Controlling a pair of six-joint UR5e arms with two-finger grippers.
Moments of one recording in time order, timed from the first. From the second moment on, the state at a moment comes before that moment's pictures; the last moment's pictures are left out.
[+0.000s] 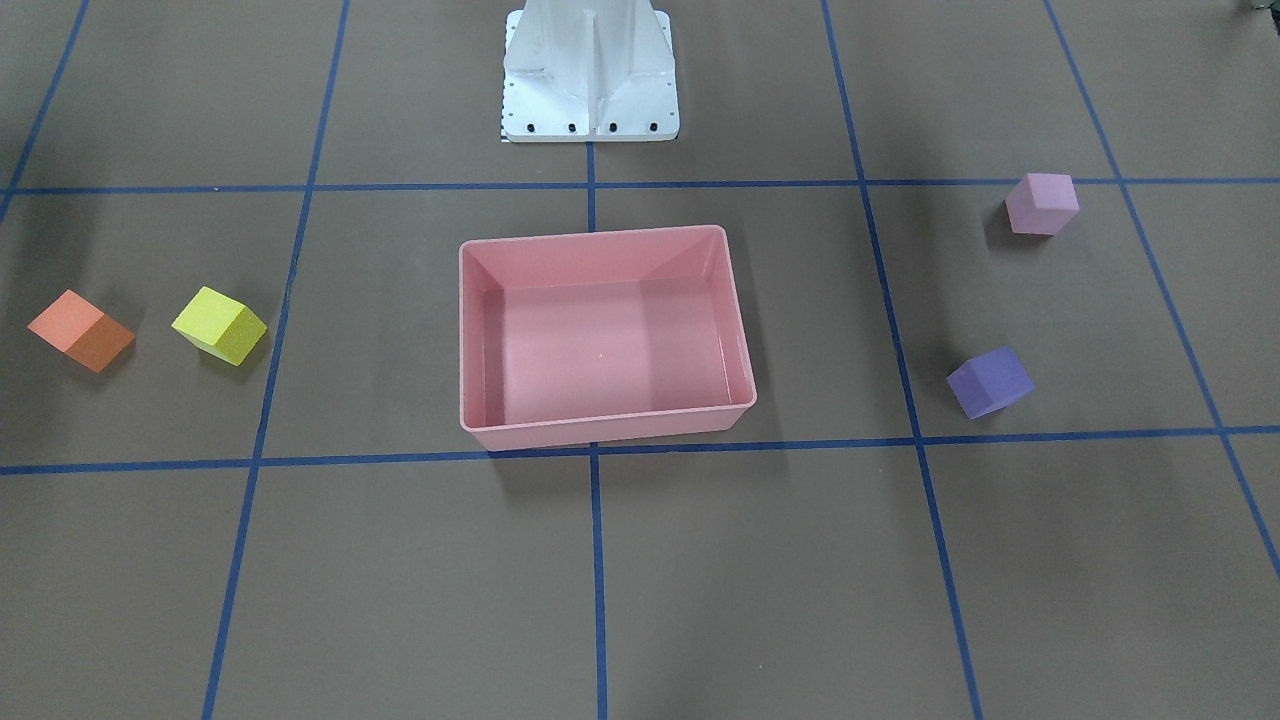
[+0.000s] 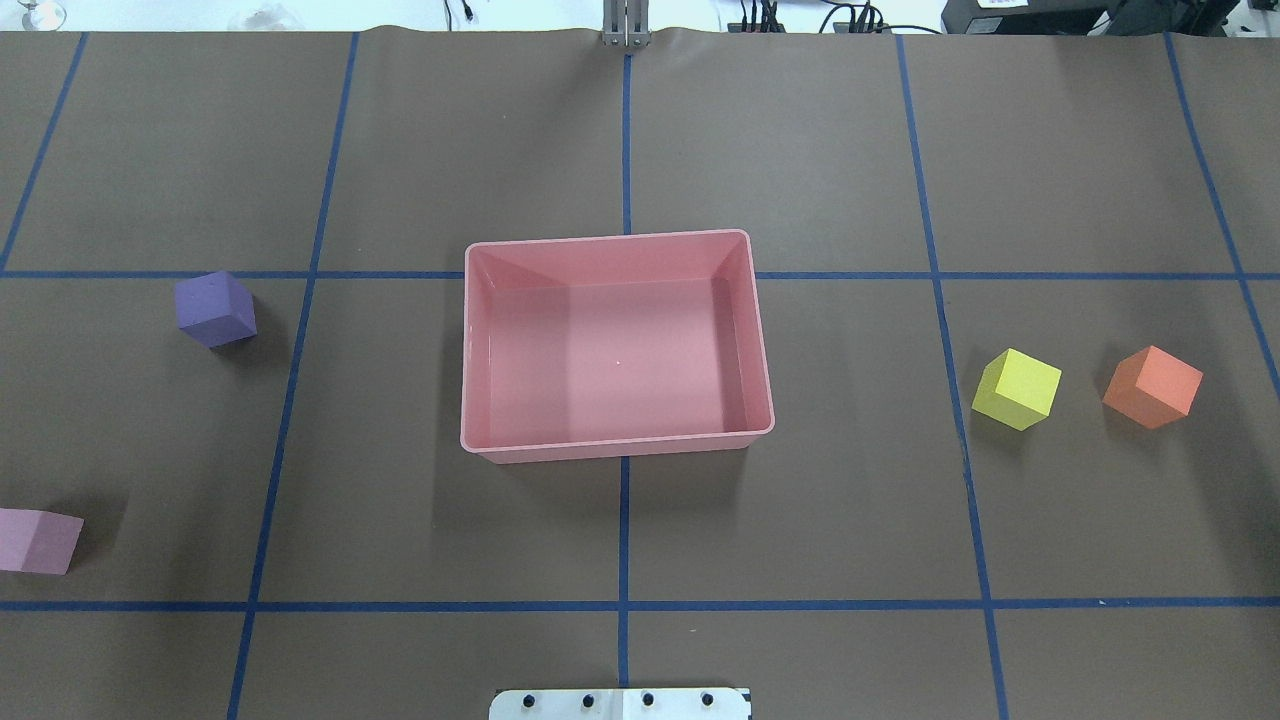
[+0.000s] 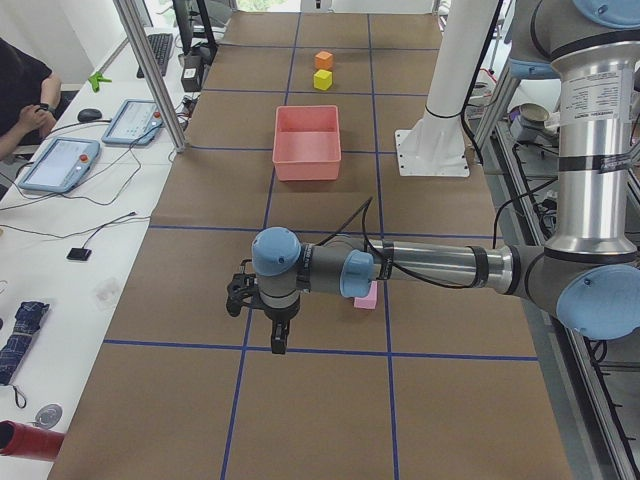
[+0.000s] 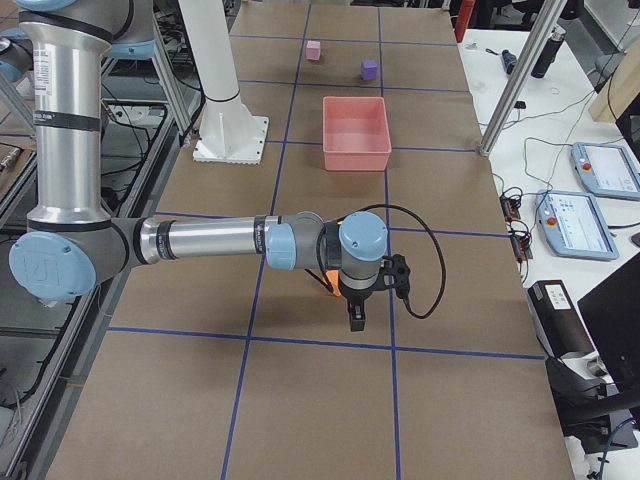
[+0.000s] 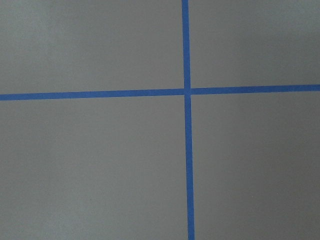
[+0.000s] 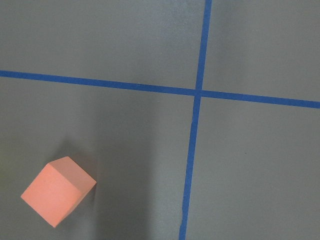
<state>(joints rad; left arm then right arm) -1.54 -1.49 -1.70 -1.63 -2.33 -0.06 1.56 -1.64 1.74 -1.62 2.39 -0.05</state>
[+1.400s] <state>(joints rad) -1.54 -1.57 -1.73 -1.67 -2.34 -0.07 1.56 -1.64 1.73 -1.62 2.40 -0.05</state>
